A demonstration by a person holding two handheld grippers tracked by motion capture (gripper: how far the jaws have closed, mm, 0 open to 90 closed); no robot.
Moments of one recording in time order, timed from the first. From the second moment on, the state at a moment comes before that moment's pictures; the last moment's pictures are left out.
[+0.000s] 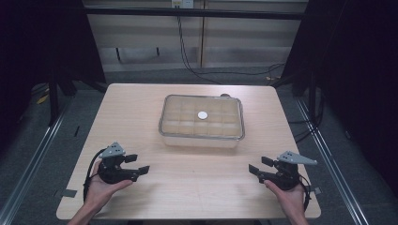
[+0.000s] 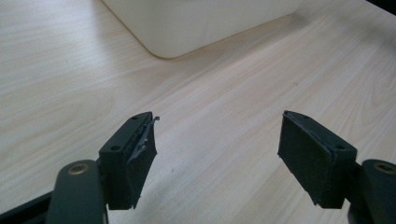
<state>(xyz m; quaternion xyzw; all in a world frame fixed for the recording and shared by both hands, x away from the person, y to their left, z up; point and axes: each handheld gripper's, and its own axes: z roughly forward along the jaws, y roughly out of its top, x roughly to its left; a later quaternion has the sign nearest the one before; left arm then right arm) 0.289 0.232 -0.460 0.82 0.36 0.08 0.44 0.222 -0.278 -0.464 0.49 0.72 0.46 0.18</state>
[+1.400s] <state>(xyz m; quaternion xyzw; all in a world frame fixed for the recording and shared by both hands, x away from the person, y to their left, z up) 0.357 0.211 -0.424 0.81 0.36 0.10 0.45 0.318 -0.271 -0.419 0.48 0.73 0.47 0.15</state>
